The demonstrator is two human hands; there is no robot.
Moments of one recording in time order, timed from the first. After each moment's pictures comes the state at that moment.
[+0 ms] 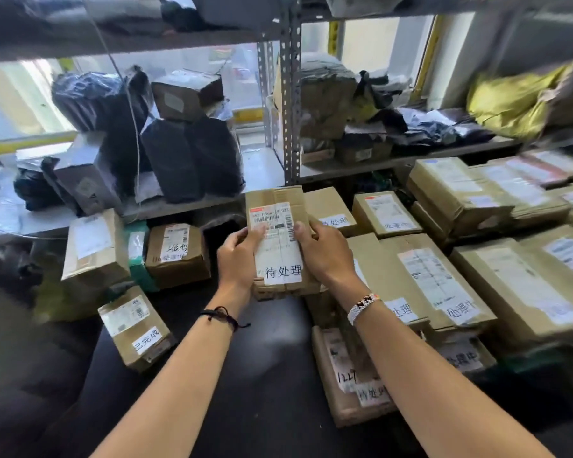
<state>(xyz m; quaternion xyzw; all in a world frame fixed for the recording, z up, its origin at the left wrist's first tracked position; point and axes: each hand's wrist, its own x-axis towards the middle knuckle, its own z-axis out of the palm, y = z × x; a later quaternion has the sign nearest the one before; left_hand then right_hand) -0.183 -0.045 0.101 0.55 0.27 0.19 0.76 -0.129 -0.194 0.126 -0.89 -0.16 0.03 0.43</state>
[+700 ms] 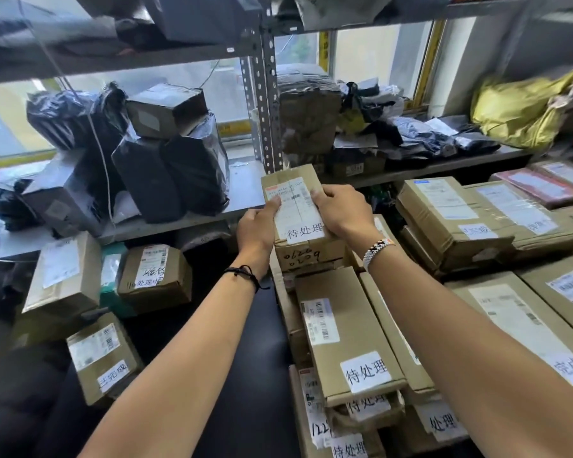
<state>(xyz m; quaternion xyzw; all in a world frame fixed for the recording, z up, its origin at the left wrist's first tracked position) -0.035 -0.098 0.140 0.60 0.29 0.17 0.73 0.023 -0.249 0.182 -0.92 -0.12 0.00 0.38</state>
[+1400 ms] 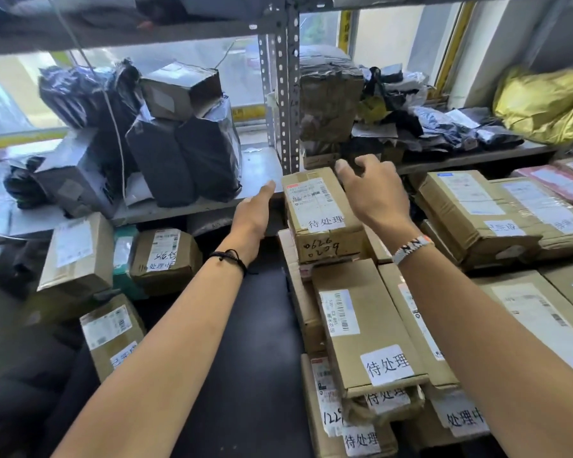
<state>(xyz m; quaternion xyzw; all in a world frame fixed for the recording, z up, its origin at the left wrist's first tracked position) -0.033 -0.061 0.147 0.66 0.32 0.11 0.67 0.028 -0.254 0.199 -0.93 -0.09 -0.06 0.35</state>
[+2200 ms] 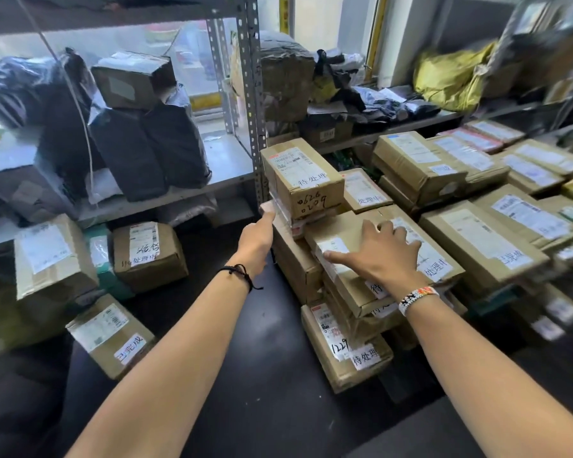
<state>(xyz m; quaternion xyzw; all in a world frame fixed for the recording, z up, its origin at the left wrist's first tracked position) -0.112 -0.068 0.091 0.68 0.31 -0.04 0.66 -0.133 -0.297 0.126 -1.00 0.01 0.06 0.07</state>
